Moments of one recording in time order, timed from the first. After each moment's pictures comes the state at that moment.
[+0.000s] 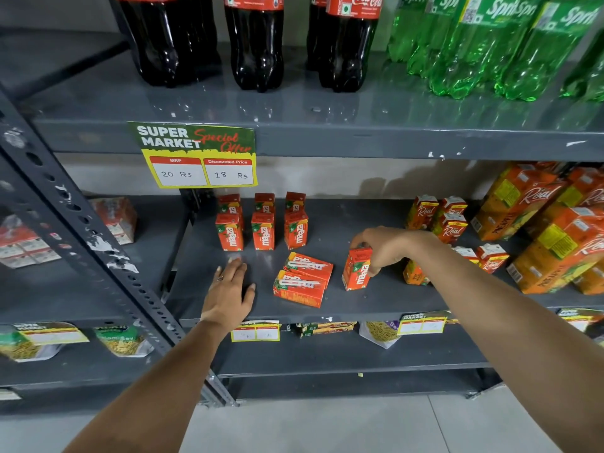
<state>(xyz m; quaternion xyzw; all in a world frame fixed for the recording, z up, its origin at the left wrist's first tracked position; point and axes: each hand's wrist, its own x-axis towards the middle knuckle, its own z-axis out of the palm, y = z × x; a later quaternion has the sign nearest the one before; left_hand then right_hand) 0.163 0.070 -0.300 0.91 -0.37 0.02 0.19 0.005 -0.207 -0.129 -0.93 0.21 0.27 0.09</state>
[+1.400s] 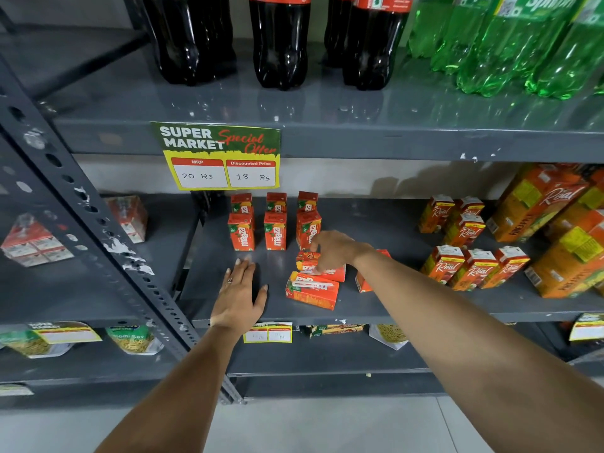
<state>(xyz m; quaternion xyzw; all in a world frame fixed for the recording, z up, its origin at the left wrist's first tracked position) 0.163 0.074 -0.304 0.91 -0.35 0.01 0.21 0.088 -0.146 -0.184 -0.95 0.18 0.18 0.15</state>
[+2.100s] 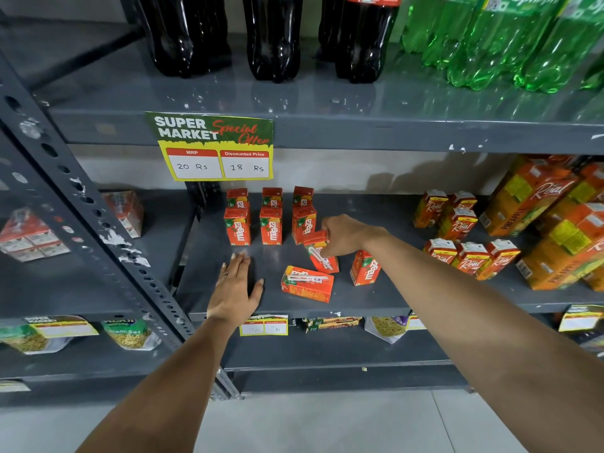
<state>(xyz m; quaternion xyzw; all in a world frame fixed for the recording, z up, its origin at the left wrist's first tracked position) 0.165 0.073 -0.302 0.92 -0.35 0.00 0.20 0.067 -0.162 -0.154 -0.95 0.20 0.17 0.17</state>
